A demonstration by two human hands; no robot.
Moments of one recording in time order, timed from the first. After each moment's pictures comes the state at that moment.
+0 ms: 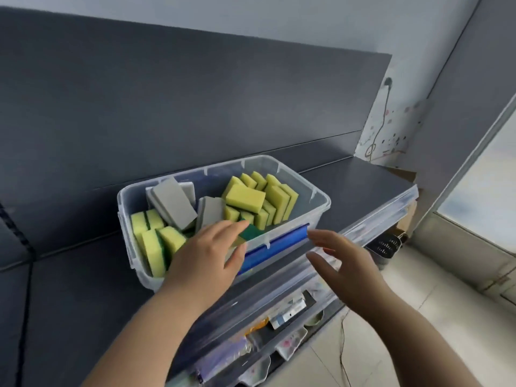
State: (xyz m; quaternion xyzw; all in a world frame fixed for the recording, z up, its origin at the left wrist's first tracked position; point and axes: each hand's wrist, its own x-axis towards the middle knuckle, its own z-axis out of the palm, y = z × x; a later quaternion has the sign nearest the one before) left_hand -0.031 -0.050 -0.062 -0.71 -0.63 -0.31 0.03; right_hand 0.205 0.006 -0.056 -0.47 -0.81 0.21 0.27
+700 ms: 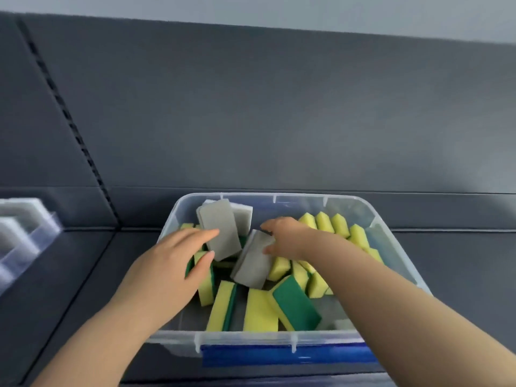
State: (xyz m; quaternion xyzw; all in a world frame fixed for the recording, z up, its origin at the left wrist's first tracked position) left_hand -0.083 -0.014 -0.059 -0.46 -0.85 -0.25 0.07; right_hand -0.015 0.222 -0.066 -0.17 -0.97 0.13 -0.11
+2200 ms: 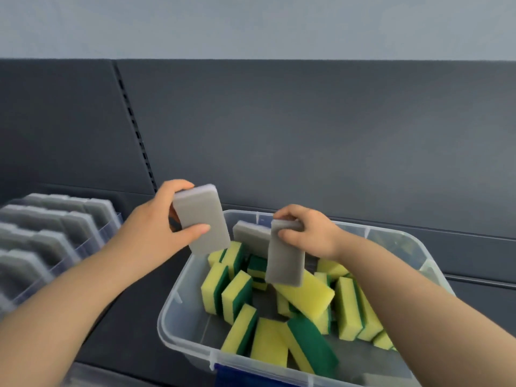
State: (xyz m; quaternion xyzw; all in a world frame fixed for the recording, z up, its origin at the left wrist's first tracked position) left_hand -0.127 -0.029 0.002 -0.33 -0.87 -0.34 0.09; right_hand -0.038 0.240 -0.032 -0.07 -0.92 0.38 0.04
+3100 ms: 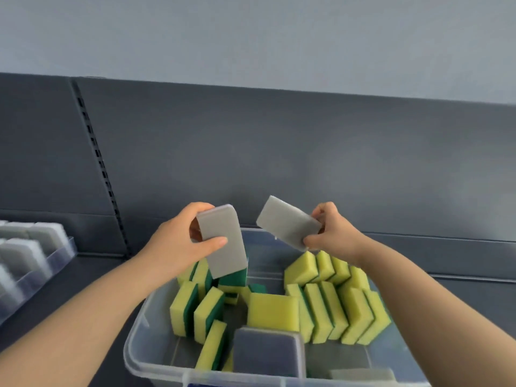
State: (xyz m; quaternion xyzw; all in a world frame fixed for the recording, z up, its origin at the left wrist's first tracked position) left_hand -0.123 0.029 -0.008 -0.36 -0.82 -0.43 -0.05; right_hand 0.020 0.287 -0.009 -0.22 -0.87 0.42 0.14
